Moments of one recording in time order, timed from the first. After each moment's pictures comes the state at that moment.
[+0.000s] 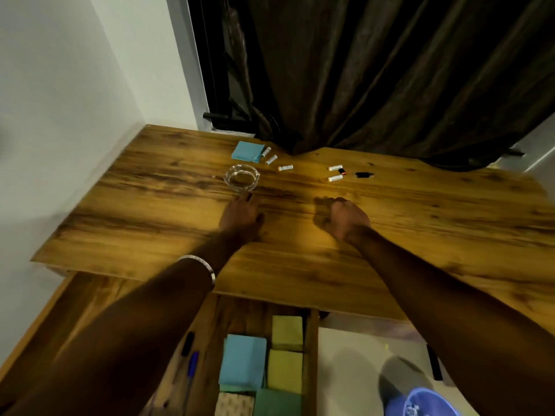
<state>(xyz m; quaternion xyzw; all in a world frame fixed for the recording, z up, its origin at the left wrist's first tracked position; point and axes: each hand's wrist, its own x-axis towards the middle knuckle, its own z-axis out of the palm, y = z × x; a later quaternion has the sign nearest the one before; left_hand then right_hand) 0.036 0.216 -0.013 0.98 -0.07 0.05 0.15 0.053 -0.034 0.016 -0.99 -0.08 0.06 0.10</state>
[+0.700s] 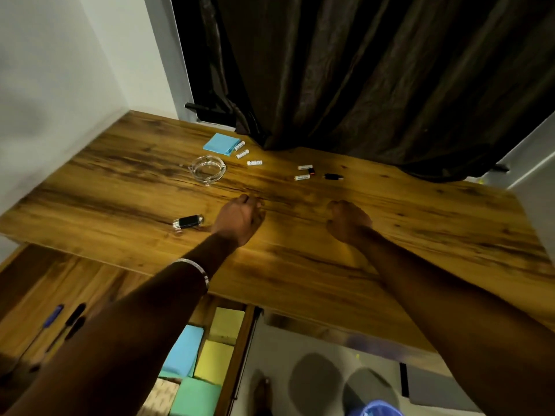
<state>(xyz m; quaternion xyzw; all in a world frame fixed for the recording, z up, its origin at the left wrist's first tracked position) 0.033 0.100 -0.030 0.97 -0.07 0.12 0.18 0.082 -0.165 0.012 -0.99 -0.11 0.09 0.05</state>
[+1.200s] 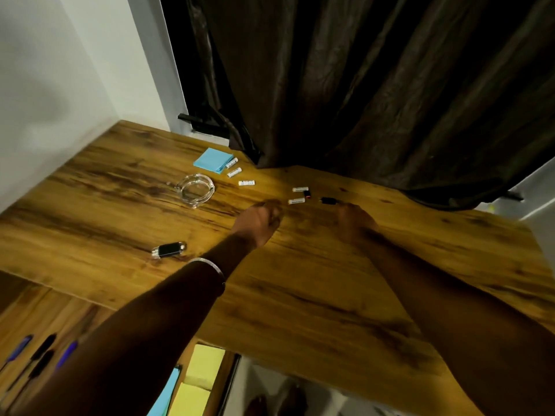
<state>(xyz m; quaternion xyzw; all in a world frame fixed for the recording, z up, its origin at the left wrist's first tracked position) 0.118 0.047 -0.006 0.96 -0.02 0.03 0.29 0.180 -0.182 0.015 -0.99 -0.10 0.09 0.06</state>
